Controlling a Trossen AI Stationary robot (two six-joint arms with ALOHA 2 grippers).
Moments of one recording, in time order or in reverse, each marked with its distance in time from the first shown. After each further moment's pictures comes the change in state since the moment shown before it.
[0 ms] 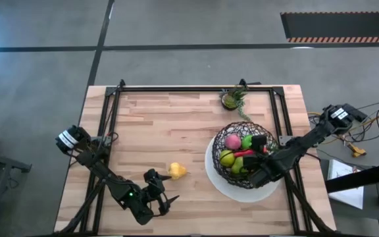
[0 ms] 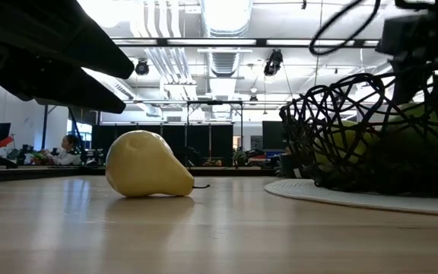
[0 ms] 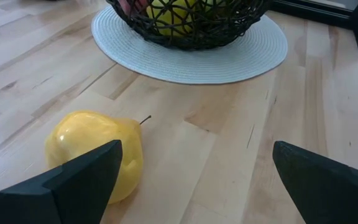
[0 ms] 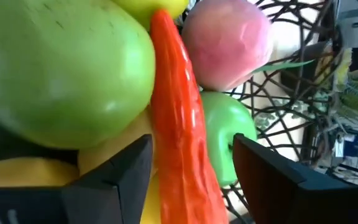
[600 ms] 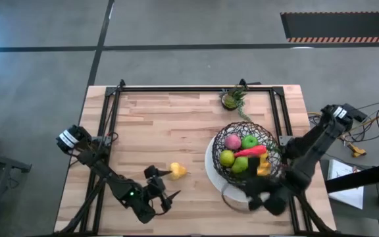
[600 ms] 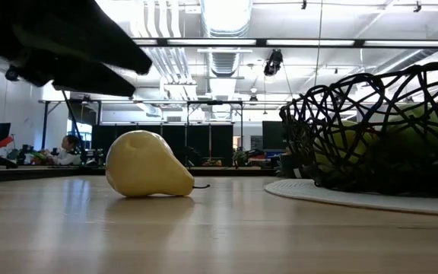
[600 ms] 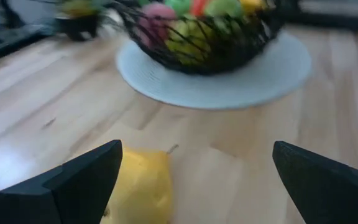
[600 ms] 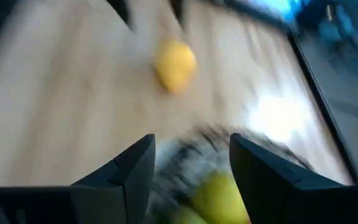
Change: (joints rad) left arm 0.020 0.000 0.008 -0.001 -0.119 0.109; right arm 0.242 -0.018 0.192 0.500 0.237 -0.098
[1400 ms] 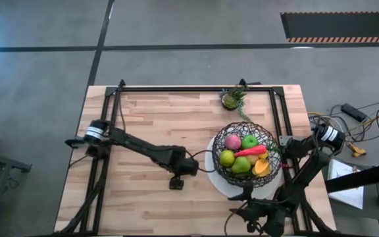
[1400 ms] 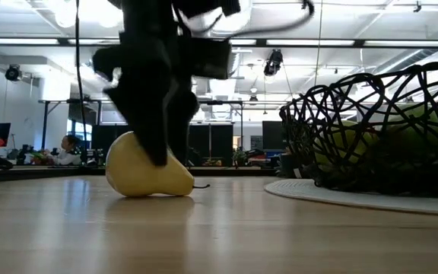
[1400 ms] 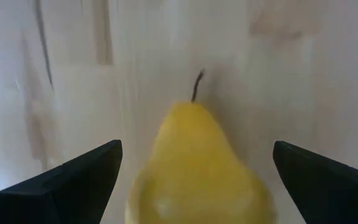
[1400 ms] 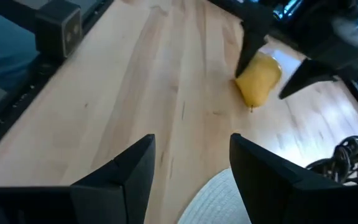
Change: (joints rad) left arm 0.509 0.198 0.474 -0.726 0.998 0.650; right arm 0.175 0.316 -0.216 0.671 0.106 -0.107
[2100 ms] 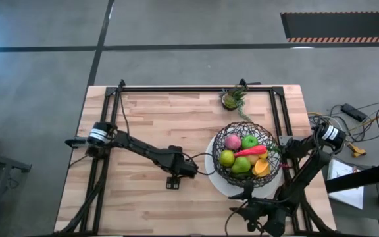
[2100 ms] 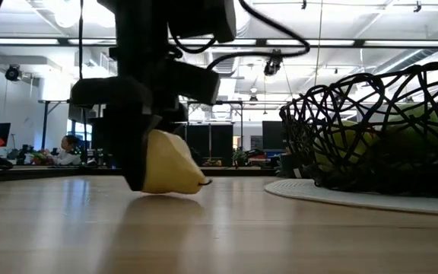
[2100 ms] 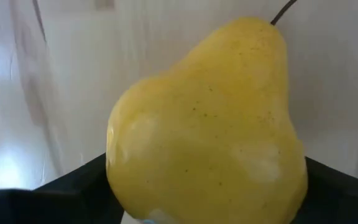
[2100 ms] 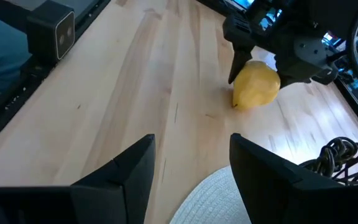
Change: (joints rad) left arm -0.013 0.050 0.005 -0.102 -0.057 -0.005; right arm 0.000 -0.015 -0.008 -0.001 0.020 -0.011
